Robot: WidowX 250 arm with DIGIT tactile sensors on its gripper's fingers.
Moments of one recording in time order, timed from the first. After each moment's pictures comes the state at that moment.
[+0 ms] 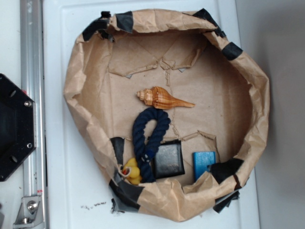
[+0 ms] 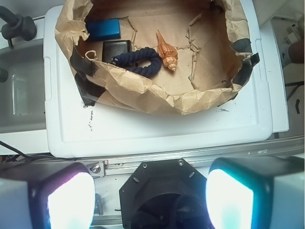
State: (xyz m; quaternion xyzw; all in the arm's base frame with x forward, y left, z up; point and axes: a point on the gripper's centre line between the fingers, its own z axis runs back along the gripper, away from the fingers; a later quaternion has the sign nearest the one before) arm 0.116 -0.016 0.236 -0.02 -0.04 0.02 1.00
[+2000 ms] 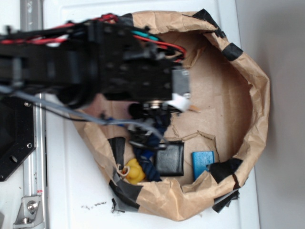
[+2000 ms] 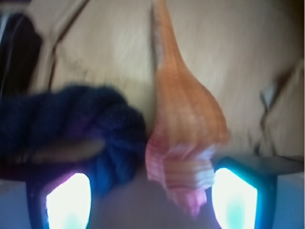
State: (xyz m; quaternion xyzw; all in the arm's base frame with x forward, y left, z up) arm 0.267 0.023 0.023 0.05 -0.02 -0.18 0.98
